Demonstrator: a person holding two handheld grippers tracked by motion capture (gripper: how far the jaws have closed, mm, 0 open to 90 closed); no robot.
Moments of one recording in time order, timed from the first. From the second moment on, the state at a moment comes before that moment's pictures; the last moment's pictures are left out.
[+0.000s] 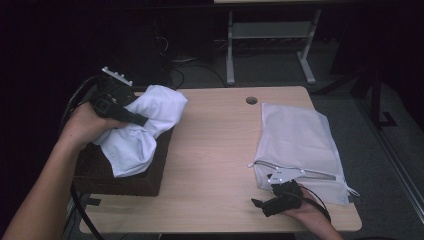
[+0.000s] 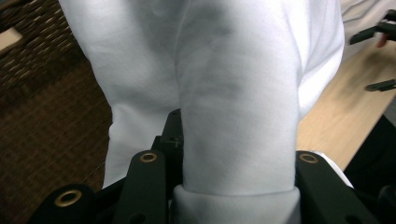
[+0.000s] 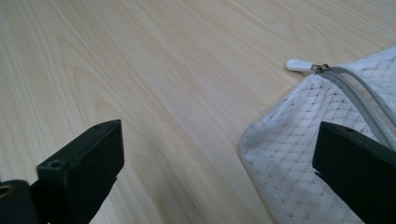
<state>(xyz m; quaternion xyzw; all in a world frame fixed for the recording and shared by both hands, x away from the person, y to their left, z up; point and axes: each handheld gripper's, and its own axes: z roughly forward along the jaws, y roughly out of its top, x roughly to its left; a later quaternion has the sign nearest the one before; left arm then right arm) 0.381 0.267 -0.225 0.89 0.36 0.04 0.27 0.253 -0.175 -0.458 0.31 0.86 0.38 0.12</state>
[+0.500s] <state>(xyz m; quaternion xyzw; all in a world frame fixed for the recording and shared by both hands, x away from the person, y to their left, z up) 0.363 0.185 -0.222 0.91 0.30 0.03 0.28 0.253 -0.177 -0.457 0.31 0.86 0.39 0.11</state>
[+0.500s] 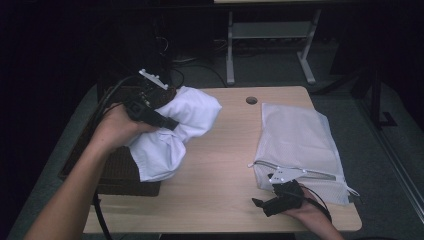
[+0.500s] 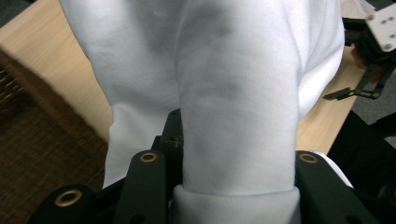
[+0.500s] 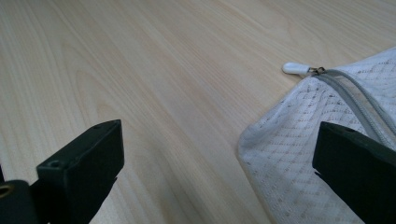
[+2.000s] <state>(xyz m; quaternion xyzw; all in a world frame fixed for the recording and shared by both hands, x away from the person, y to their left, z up) 0.355 0.109 -0.420 0.92 0.32 0.02 0.21 0.252 -0.184 -0.452 0.31 0.86 0.39 0.13</state>
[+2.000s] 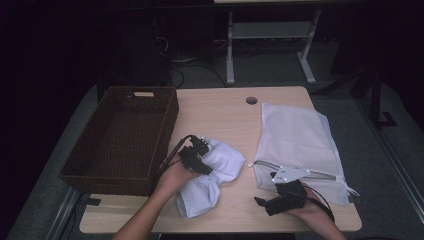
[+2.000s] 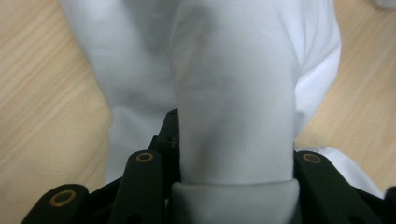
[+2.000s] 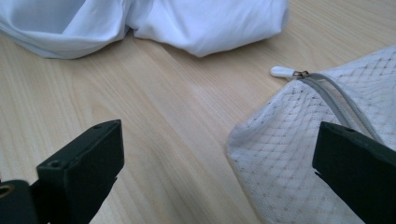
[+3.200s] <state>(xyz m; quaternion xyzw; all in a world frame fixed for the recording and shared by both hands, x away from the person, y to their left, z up) 0.345 0.116 -0.426 0.92 0.32 0.01 0.23 0.273 -0.267 -0.455 0.38 0.86 0.30 0.11</state>
